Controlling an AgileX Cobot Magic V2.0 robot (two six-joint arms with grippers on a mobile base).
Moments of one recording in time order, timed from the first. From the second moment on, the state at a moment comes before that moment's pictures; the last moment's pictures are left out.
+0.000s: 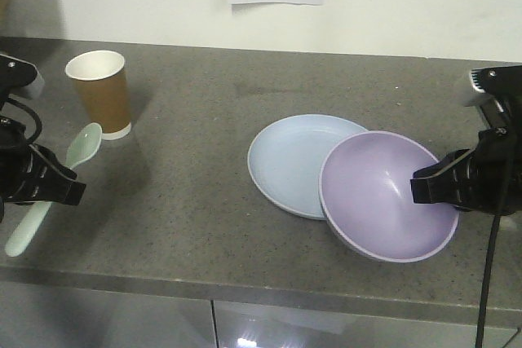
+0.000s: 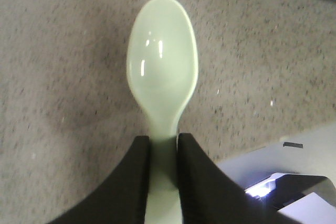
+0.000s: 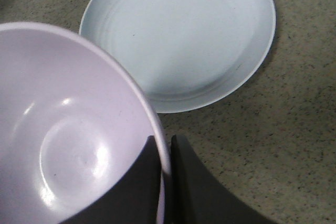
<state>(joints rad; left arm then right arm) -0.21 1.22 -1.05 -0.14 0.89 0.18 0.13 1.13 -0.90 0.43 0.75 -0.36</state>
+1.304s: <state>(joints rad) -0.21 1.22 -1.05 -0.14 0.89 0.18 0.13 1.13 -0.90 0.43 0.75 -0.36</state>
